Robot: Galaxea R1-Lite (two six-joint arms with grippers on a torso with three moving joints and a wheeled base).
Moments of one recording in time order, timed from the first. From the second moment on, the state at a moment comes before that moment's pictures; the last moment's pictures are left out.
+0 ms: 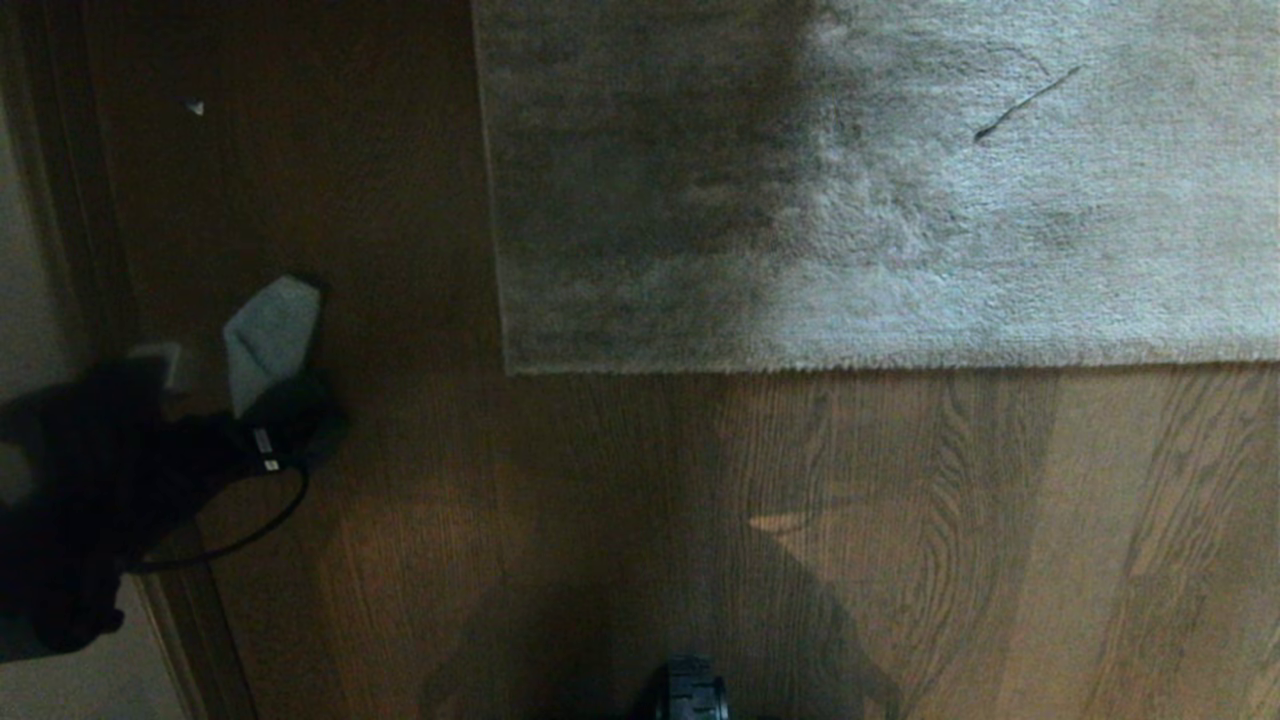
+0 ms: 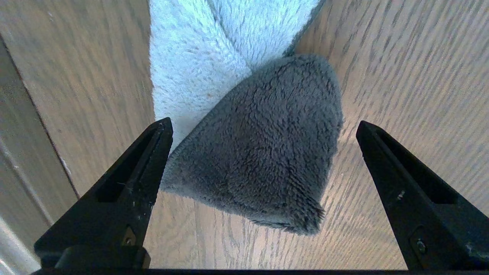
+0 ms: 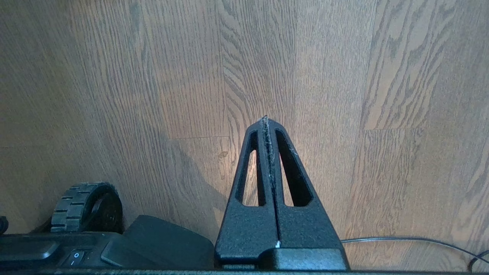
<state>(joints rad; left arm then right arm) 0.25 1.91 -0.50 -1.20 -0.14 -0.06 0.00 0.00 0.00 -0.01 -0.03 0.03</state>
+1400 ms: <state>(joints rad) 0.25 2.10 -0.61 -1.33 -0.14 -0.06 0.00 0.00 0.00 -0.01 -0.03 0.03</state>
